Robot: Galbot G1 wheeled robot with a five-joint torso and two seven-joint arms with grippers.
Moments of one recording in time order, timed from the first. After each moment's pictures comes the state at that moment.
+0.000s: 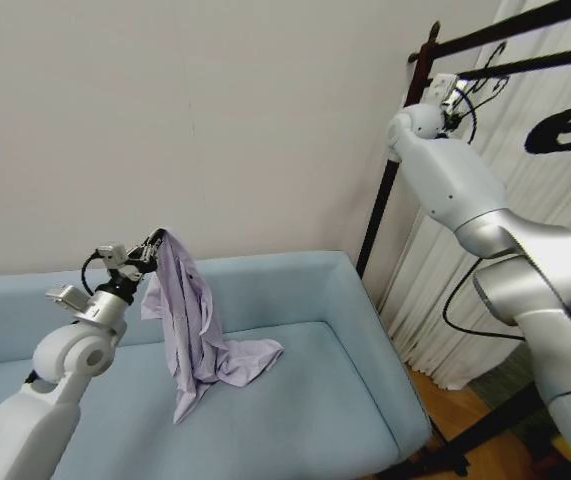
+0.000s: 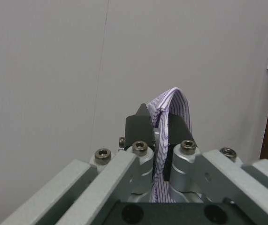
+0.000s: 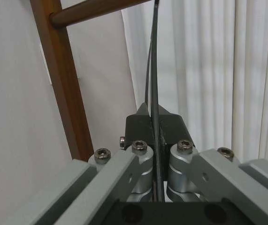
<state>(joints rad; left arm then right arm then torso) 0.99 -0.88 -0.66 -2.06 -0.90 0.12 0.00 0.63 1.14 -0.39 0.78 1.04 -0.33 1.01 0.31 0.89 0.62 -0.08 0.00</state>
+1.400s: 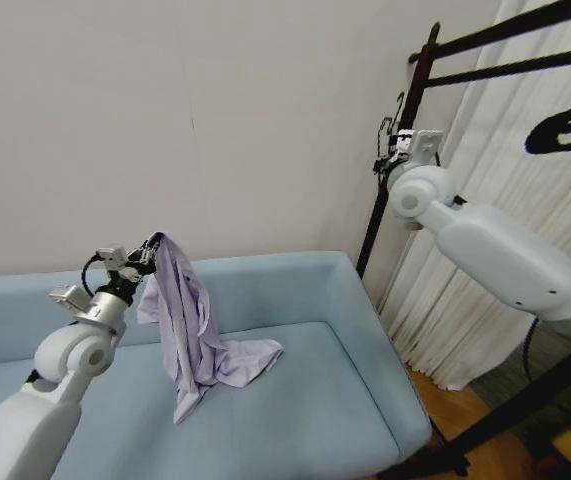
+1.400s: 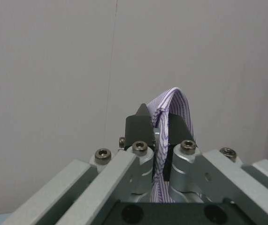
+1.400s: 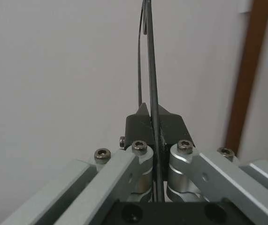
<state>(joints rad) 0.99 -0.84 -0.65 -2.03 -0.90 0.13 -0.04 0.35 0.66 -0.40 1.70 1.48 -0.44 0.68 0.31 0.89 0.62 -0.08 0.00</state>
